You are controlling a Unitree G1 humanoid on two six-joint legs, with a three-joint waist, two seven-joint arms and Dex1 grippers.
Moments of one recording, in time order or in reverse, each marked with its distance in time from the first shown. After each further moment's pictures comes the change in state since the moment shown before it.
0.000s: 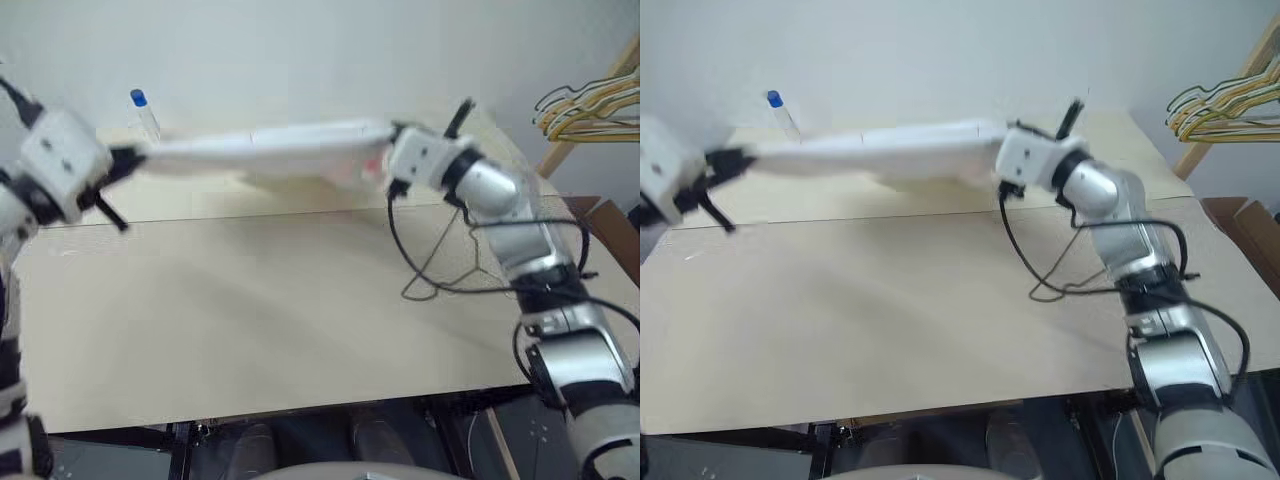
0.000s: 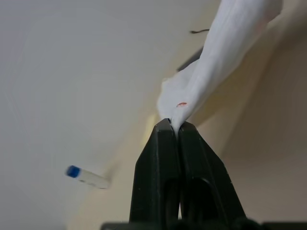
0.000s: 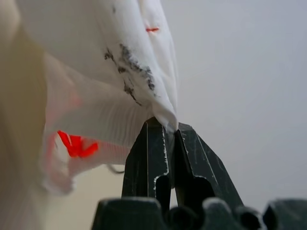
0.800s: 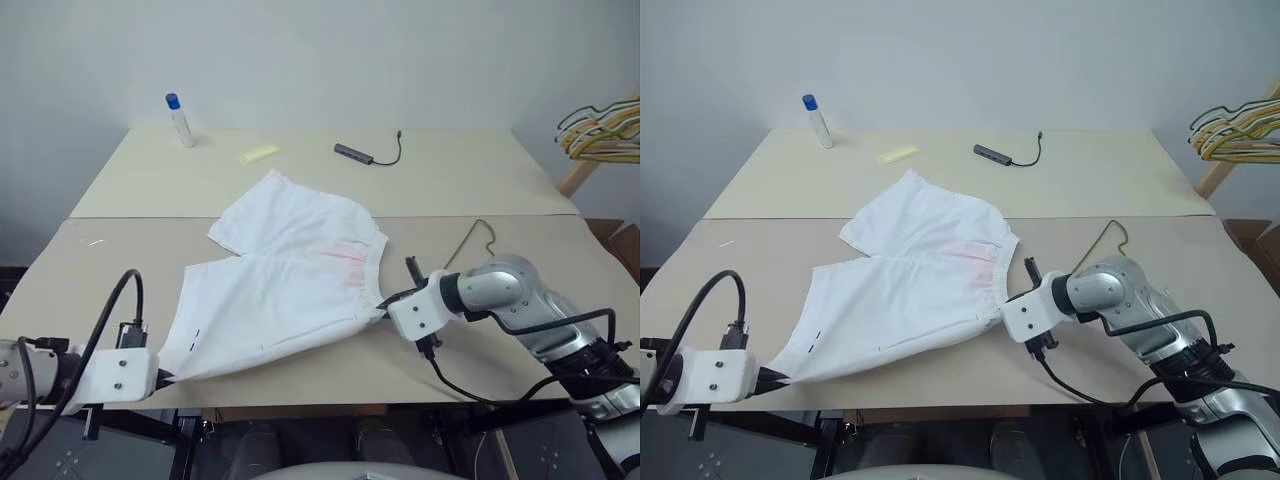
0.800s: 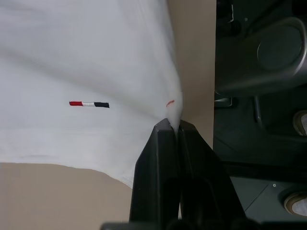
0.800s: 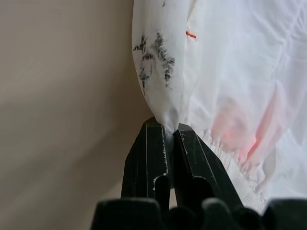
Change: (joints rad) left arm 0.668 0.110 0.074 -0.270 0.149 -0.121 -0.335; right arm 0.316 -0.215 0.127 -0.384 0.165 -0.018 0.639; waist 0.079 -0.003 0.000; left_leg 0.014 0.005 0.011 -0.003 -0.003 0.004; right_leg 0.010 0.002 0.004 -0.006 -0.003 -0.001
